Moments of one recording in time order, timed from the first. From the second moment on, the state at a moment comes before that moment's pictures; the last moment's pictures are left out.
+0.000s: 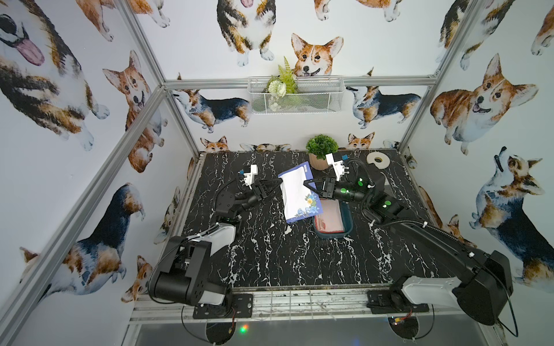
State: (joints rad) left arm -0.25 1.45 0.57 1.24 0.89 -1.49; right arm 0.68 1.26 1.05 0.10 -0.55 0.92
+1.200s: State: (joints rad) left arm -0.32 1.10 0.99 0.01 0.81 -0.73; right arm 0.68 1.22 1.12 -0.20 -0.36 0.75
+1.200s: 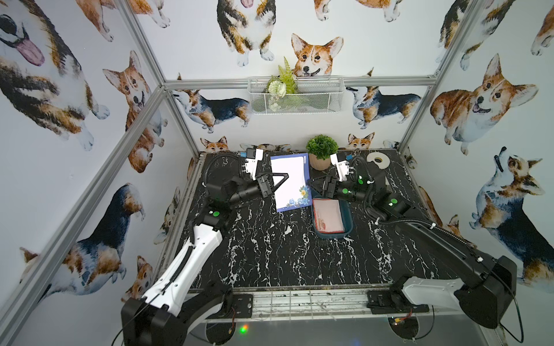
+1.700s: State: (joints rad) left arm -0.12 1.49 1.10 -0.41 0.77 -0.37; right arm 0.68 1.27 1.19 -0.63 -0.02 0.65
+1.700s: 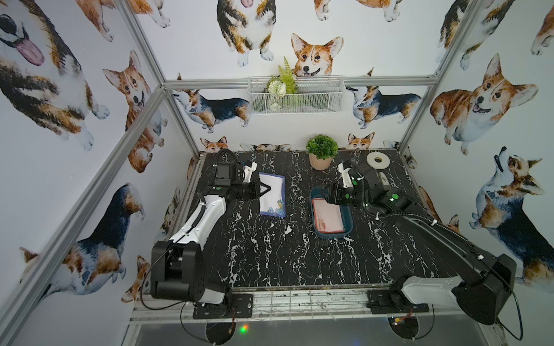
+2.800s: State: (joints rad) left arm -0.13 1.91 1.31 -0.53 0.33 -0.29; right arm 0.67 1.66 1.19 -0.74 0.13 0.57
